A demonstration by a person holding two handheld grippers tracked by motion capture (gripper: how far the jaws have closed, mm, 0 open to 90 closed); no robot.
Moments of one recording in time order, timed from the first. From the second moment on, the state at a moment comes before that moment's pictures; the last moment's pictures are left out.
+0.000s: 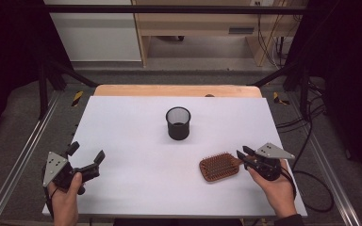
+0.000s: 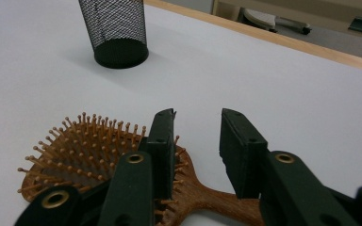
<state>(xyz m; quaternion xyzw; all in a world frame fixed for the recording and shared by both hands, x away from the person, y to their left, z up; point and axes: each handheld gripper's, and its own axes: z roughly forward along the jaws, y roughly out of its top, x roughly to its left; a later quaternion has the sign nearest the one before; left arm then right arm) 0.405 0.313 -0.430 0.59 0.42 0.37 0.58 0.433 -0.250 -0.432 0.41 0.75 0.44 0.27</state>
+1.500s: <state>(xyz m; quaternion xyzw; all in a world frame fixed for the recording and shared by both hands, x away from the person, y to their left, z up) 0.405 0.314 -0.430 0.60 0.42 0.37 0.58 0.427 -0.260 -0.453 0.42 0.77 0.41 0.25</state>
